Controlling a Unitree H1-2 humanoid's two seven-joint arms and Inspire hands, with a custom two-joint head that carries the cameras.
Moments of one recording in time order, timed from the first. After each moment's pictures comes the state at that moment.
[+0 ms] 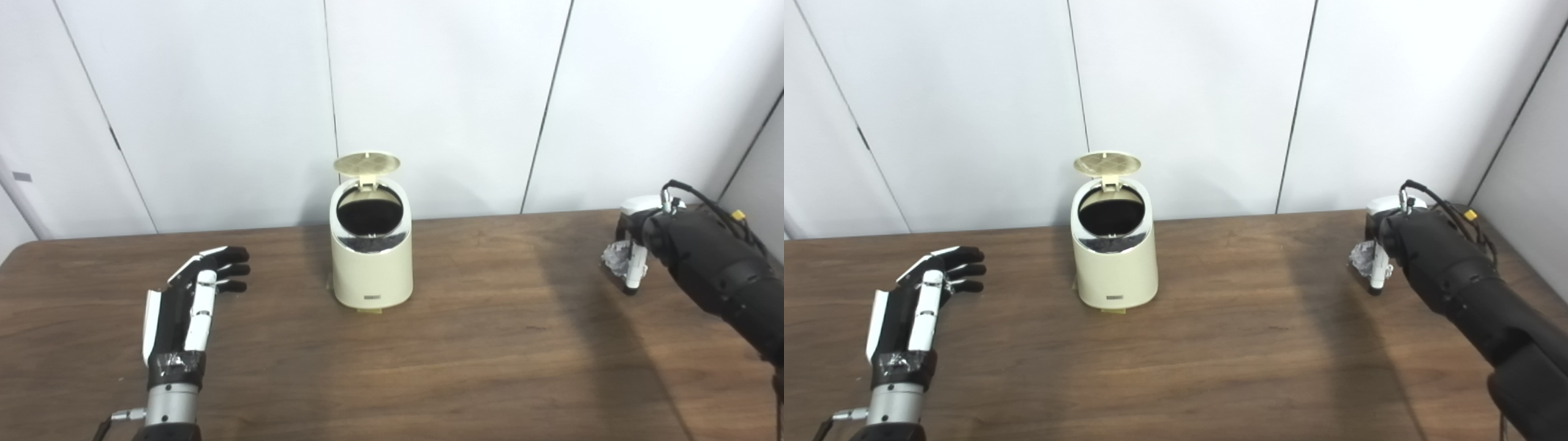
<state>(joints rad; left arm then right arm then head) -0.12 0.07 0.08 -0.19 0.07 -0.03 0.03 -0.83 -0.71 0.59 0.71 -0.91 0.36 0.51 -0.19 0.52</state>
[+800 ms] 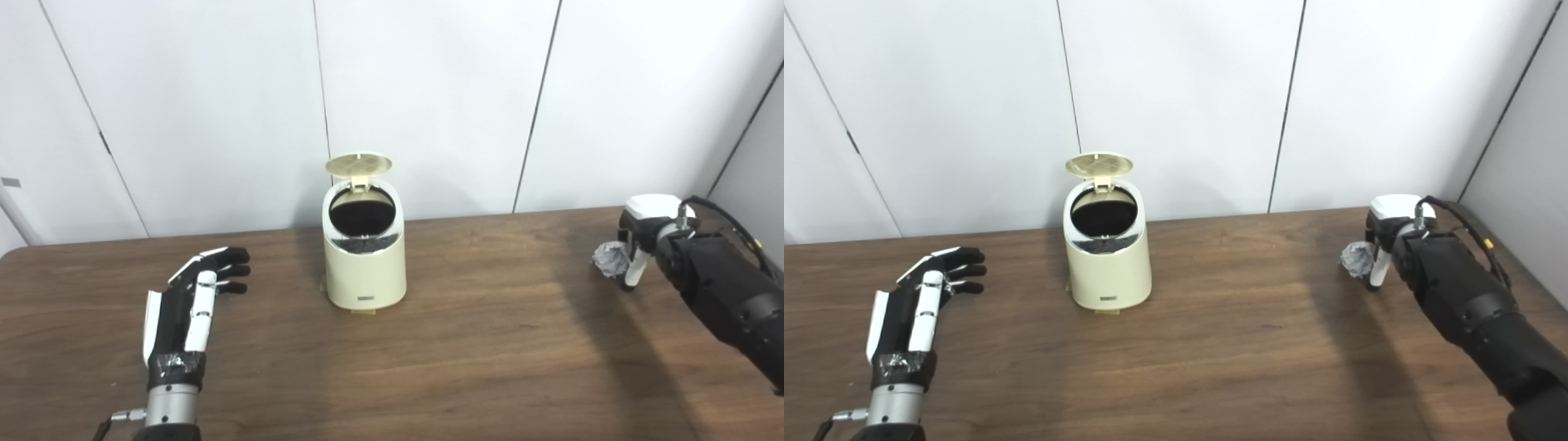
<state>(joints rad) -0.12 0.07 0.08 -0.19 0.08 -0.03 0.03 -0.71 -0.71 0.46 0.61 -0.87 0.34 0.29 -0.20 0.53</state>
